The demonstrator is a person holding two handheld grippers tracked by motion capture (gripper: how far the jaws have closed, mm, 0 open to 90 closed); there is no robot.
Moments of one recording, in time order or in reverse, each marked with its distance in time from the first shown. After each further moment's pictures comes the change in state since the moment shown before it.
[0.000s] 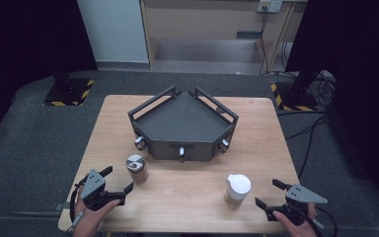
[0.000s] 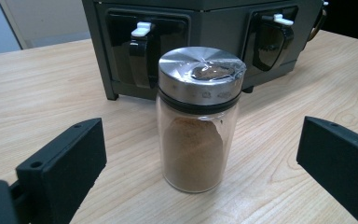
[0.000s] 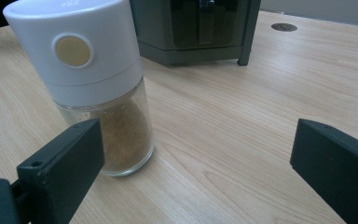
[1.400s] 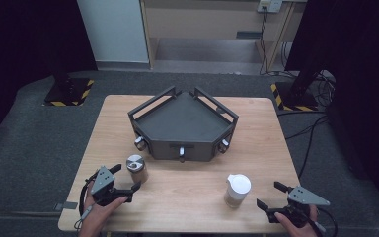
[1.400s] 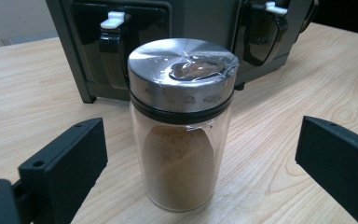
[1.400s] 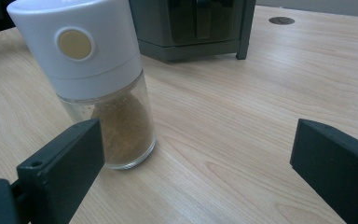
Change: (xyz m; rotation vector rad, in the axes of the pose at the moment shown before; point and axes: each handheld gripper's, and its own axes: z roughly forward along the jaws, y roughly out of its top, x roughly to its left) left arm 0.005 0.002 0.029 0.025 -0.051 0.020; right arm 0.002 -0.003 -0.006 0.004 -0.007 0.031
